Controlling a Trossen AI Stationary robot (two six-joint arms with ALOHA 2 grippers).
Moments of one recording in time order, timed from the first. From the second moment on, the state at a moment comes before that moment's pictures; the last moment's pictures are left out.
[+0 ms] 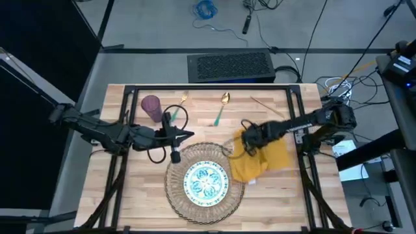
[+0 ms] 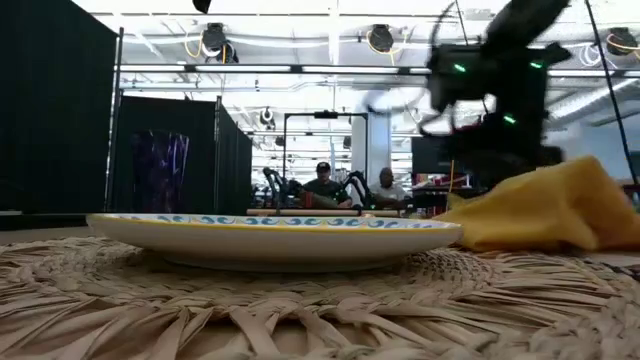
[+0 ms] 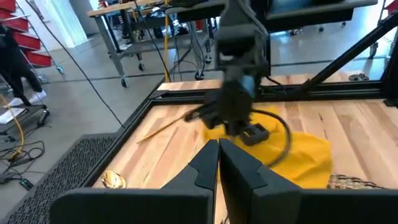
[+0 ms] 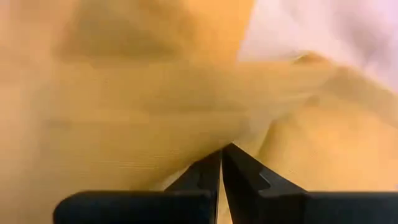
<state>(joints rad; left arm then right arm) -0.27 1.11 0.84 0.04 -0.52 0.07 -0.07 1.53 0.85 -0.80 0.20 0.77</state>
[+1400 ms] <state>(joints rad) -0.29 1.11 0.84 0.00 -0.50 0.06 -0.01 1.53 1.01 -0.88 0.07 0.80</state>
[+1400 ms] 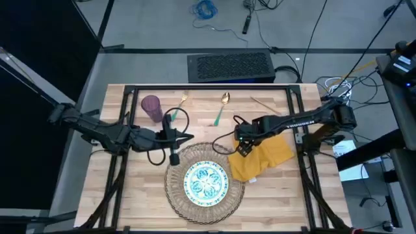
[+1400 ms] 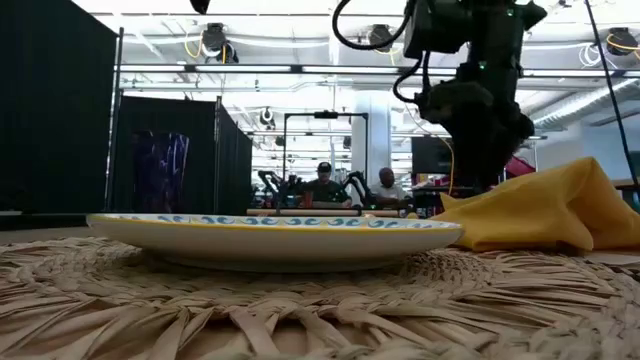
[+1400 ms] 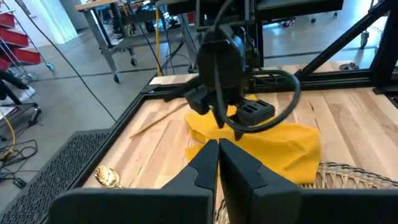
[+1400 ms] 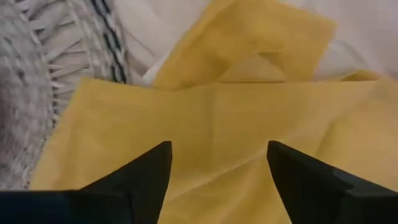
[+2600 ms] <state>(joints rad) -0.29 1.11 0.84 0.00 -0.50 0.06 -0.01 1.51 0.94 -0.81 0.15 0.75</state>
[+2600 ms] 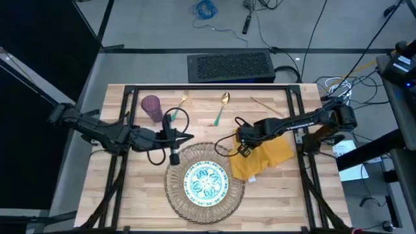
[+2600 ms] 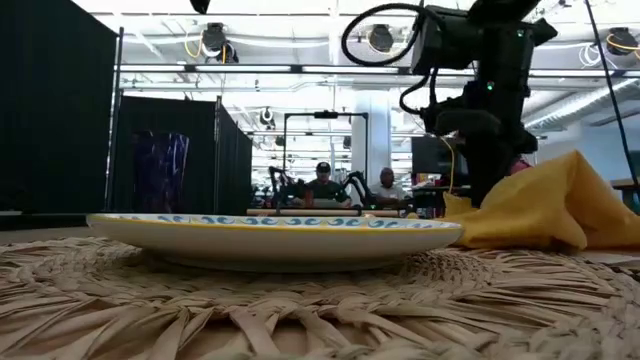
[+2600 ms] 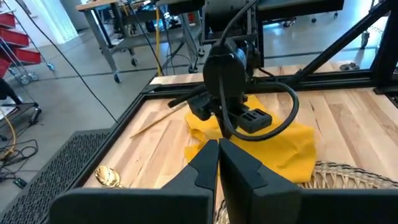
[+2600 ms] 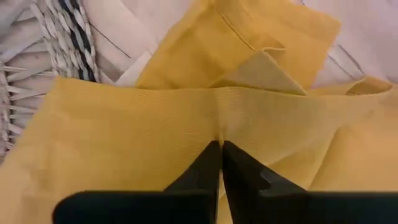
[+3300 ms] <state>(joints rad) -0.29 1.11 0.84 -0.02 -0.50 0.06 0.17 1.34 1.13 -1.21 0.10 0.97</state>
